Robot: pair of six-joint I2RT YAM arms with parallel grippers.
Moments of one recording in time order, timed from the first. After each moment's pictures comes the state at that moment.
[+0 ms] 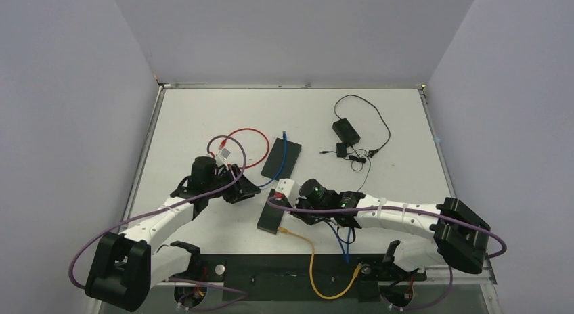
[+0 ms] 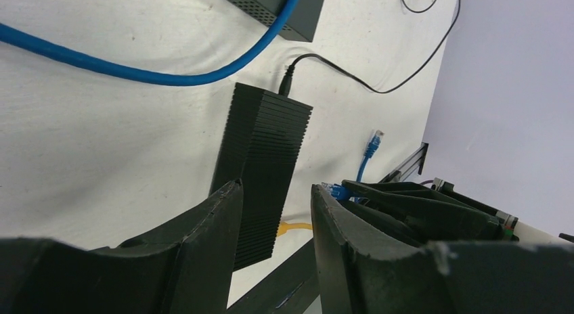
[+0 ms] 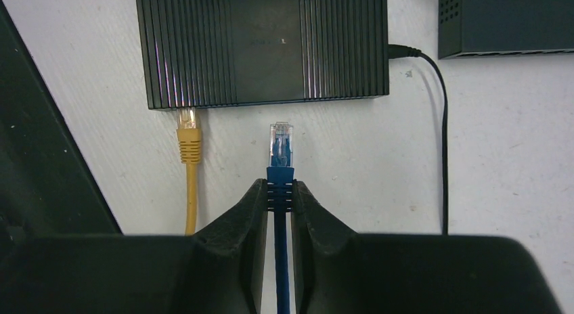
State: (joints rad) left arm -0.31 1.10 0.44 -0.05 0.52 -0.87; right arm 1.06 1.30 0.69 -0.19 -0.05 -0.14
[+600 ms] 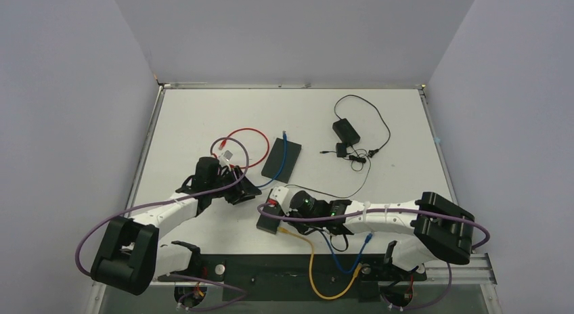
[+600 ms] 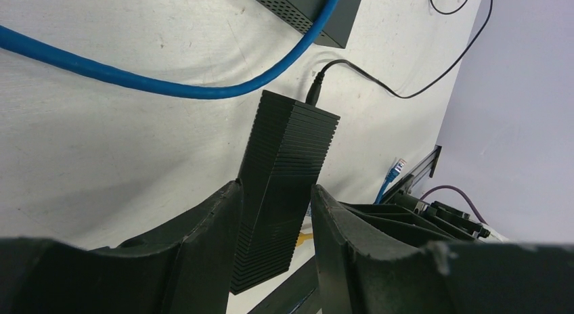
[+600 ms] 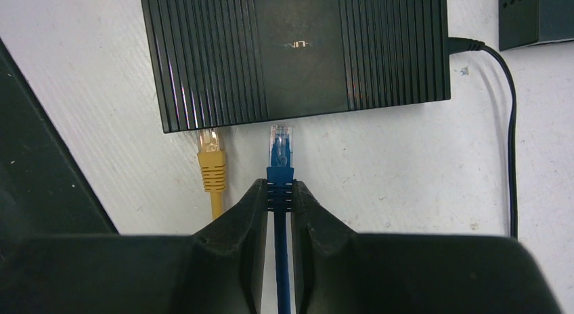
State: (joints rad) left arm -0.31 1.21 0.42 0.02 0.52 -0.86; right arm 1.16 1.44 0.66 -0.06 0.03 0.00
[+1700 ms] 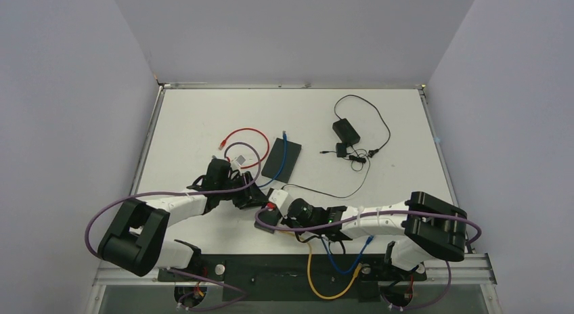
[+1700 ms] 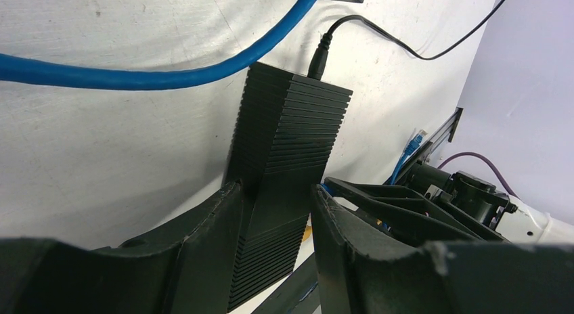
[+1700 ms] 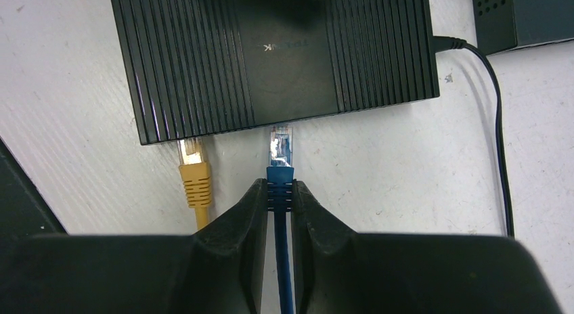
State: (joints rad) left arm -0.40 1.35 0.43 0.10 0.55 -0.83; right arm 1.21 1.49 0.61 0.09 0.18 0.03
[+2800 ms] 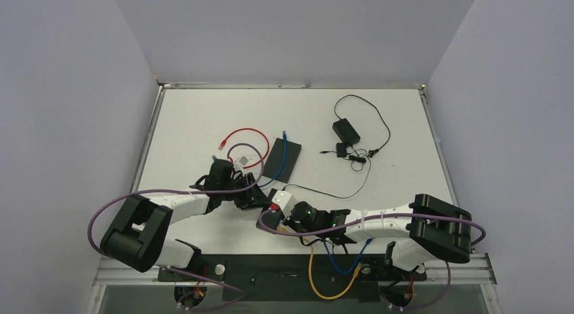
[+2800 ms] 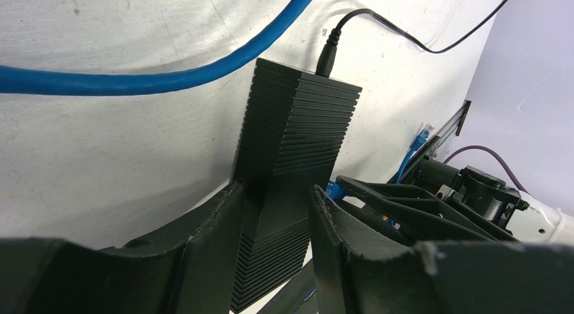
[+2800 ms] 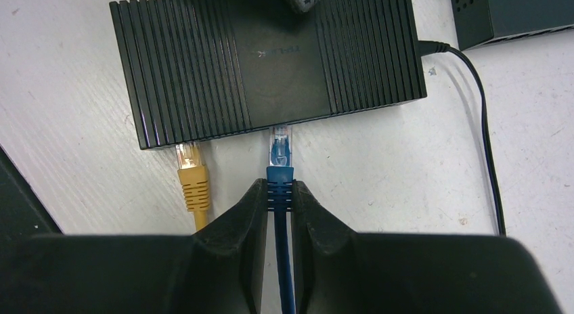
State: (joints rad) left arm -0.43 1.38 0.43 0.12 0.55 -0.83; right arm 1.23 1.45 0.56 0.14 0.23 0.04
